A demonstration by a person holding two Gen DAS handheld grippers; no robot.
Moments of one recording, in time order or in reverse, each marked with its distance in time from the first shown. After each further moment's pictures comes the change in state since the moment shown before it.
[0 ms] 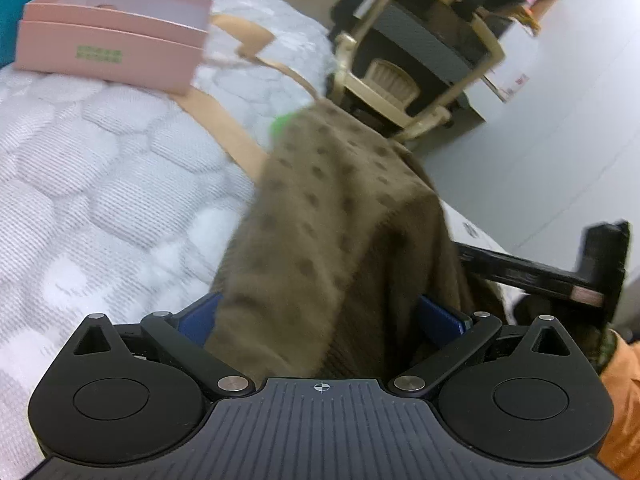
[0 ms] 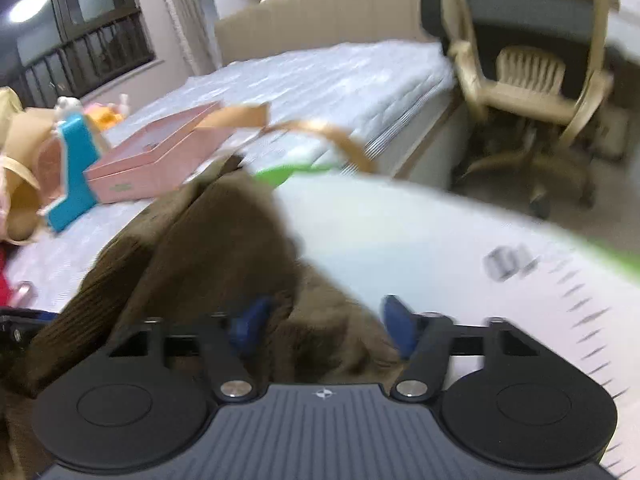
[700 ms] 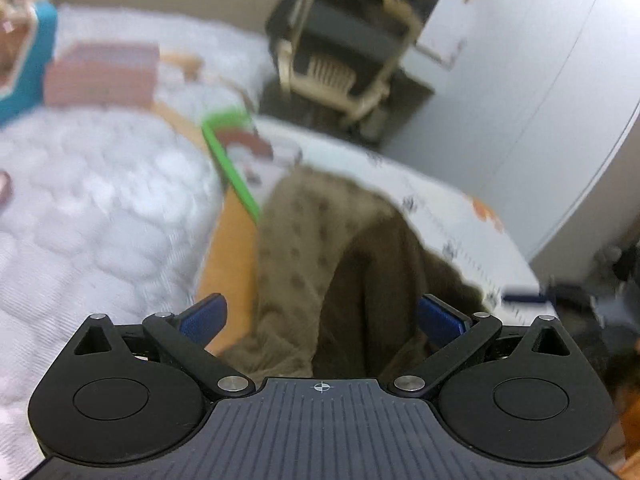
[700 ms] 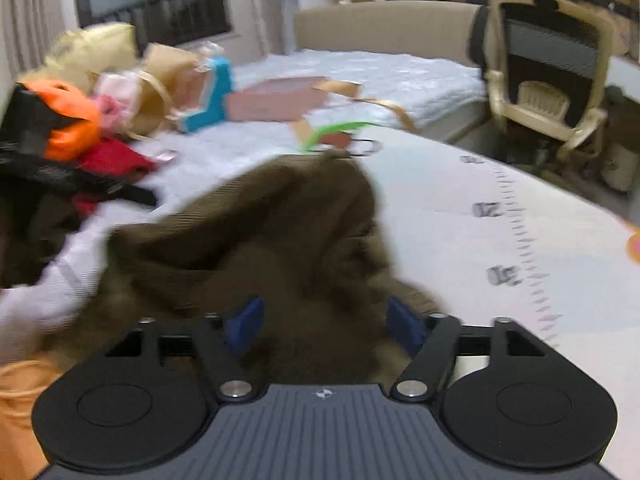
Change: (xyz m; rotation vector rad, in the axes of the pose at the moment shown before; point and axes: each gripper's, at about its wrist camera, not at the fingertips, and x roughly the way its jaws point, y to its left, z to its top) left arm -0.145 -0.112 -0.129 0.181 -0.082 0.021; right arm -0.258 0.064 -0.164 -0.195 0.035 0.114
